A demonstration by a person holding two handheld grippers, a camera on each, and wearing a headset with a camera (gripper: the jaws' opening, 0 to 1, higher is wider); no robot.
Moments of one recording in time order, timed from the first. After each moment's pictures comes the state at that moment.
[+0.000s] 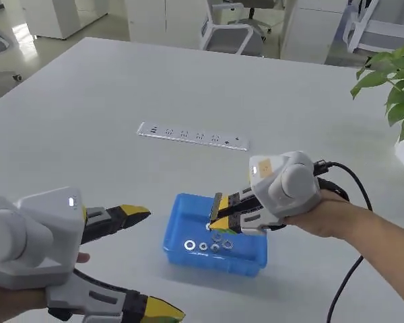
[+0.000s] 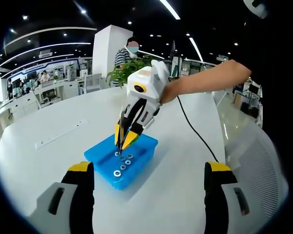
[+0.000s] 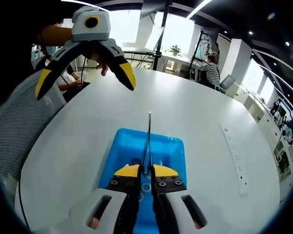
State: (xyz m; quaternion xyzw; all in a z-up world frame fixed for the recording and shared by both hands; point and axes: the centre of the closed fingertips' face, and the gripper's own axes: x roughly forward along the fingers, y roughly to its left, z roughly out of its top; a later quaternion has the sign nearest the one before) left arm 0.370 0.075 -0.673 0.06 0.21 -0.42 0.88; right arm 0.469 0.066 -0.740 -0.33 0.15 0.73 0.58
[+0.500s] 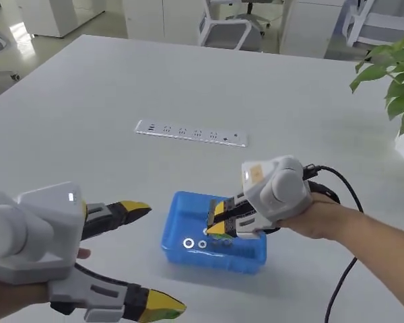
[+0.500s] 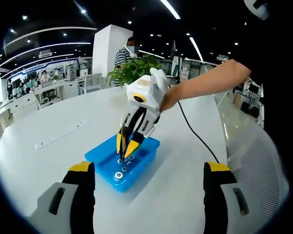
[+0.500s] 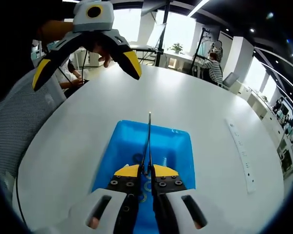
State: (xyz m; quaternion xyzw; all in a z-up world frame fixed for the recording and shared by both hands) left arm 0.379 0.074 -0.674 0.06 0.21 -0.42 0.88; right arm 0.470 0.069 -0.763 -0.33 0.16 0.74 0.57
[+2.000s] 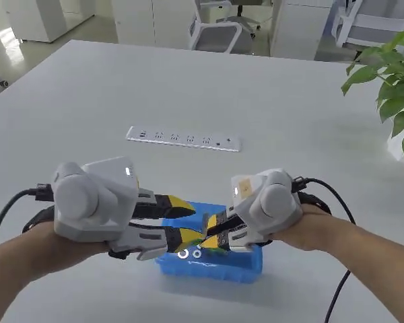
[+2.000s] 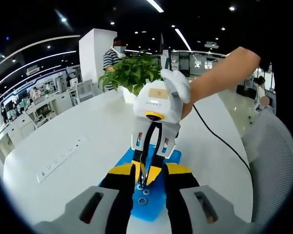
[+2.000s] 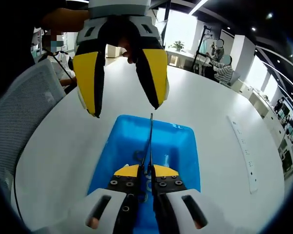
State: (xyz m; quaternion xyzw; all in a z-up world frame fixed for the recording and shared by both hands) left arm 0.454 0.051 -0.682 0.15 0.19 -0.45 0.86; right arm 0.468 0.069 -0.772 -0.34 0.17 0.74 0.56
